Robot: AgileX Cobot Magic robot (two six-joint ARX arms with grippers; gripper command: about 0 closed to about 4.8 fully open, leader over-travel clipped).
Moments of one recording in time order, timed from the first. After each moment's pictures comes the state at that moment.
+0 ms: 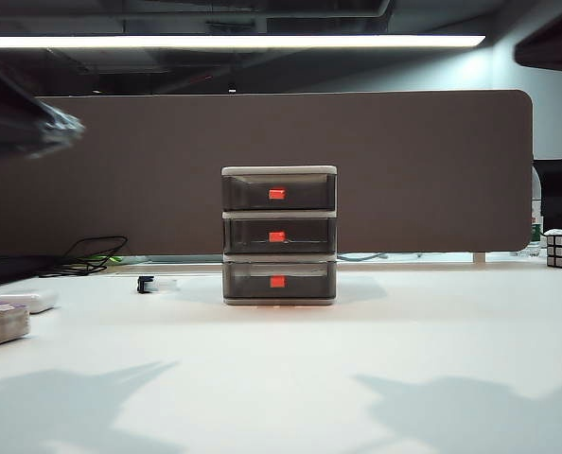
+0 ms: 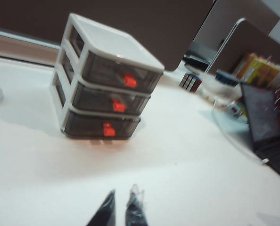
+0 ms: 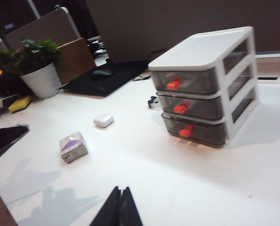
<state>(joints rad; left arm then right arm) -0.72 0.53 0.04 0.46 -0.14 -0.41 0.42 0.29 0.18 0.07 -0.29 0.27</state>
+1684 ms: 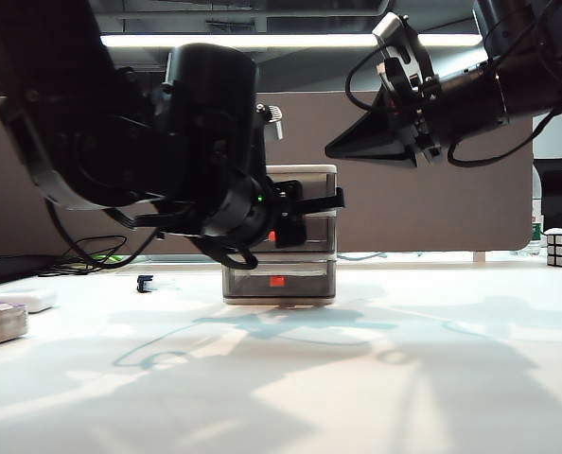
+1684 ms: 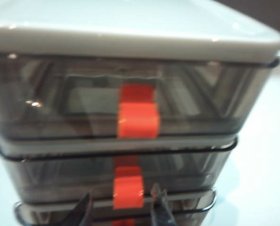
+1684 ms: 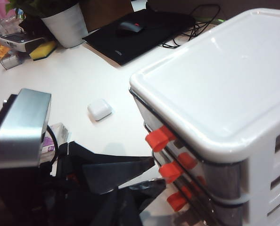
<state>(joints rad) -0.79 1.98 0.85 0.99 -0.55 -0.18 0.26 1.64 0.91 0.42 -0.78 0.05</state>
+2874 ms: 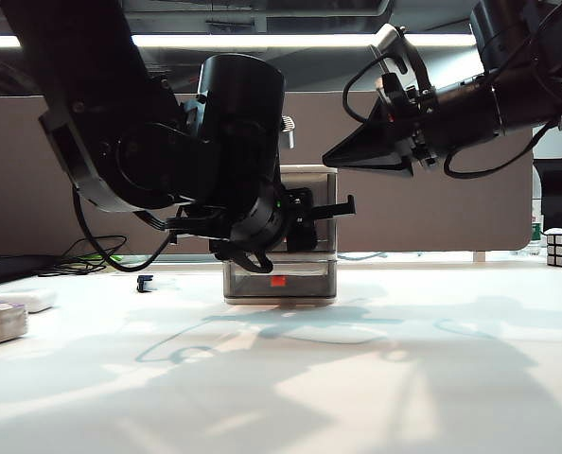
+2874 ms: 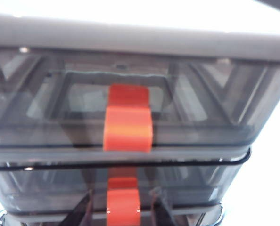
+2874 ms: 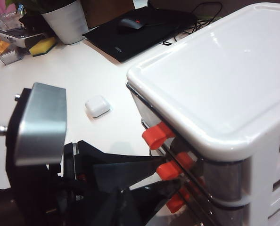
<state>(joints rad) -0.80 2.03 0.94 0.92 -0.61 -0.21 0.26 1.68 0.91 0.46 -0.78 0.03</state>
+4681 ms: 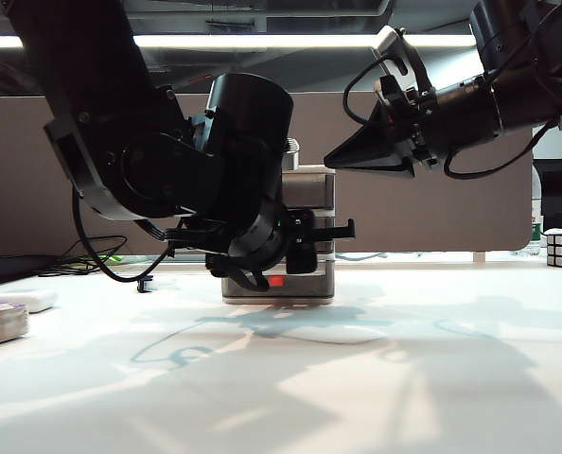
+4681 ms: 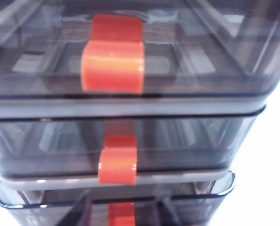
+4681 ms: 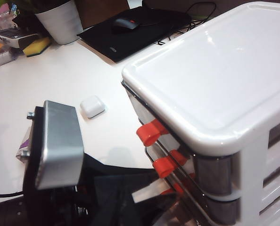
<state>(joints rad) -0.80 2.05 0.94 0.85 -0.61 -0.21 0.26 1.68 0.91 0.46 -0.76 0.03</state>
